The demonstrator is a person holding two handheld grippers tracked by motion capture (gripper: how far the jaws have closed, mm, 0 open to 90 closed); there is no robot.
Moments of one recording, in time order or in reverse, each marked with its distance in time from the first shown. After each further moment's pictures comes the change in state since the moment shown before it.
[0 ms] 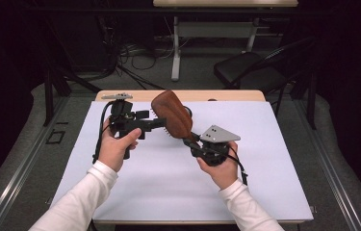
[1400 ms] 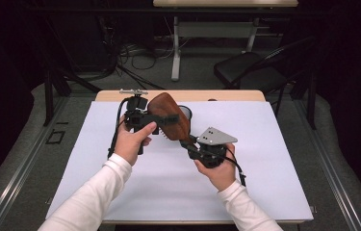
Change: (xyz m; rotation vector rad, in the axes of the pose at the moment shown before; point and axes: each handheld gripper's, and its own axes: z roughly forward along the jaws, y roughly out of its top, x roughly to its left) left arm -0.004 0.008 0.037 0.041 -0.026 -0.050; right arm 0.007 -0.001 0.002 0.000 0.020 -0.021
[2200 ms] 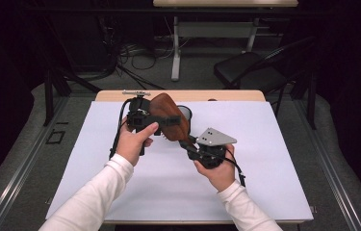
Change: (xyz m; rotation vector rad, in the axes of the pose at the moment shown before) left arm -0.001 -0.002 0.004 0.013 -0.011 0.004; right arm 0.002 0.000 0.000 -0.004 0.001 -0.006
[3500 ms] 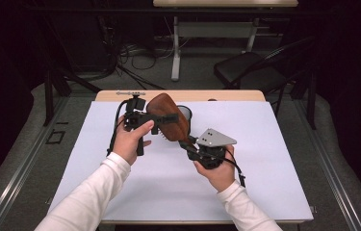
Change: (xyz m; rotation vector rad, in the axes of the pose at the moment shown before) left arm 0.009 -0.003 -0.005 -0.027 -0.072 -0.073; right arm 0.001 -0.002 0.001 -0.010 0.000 -0.003
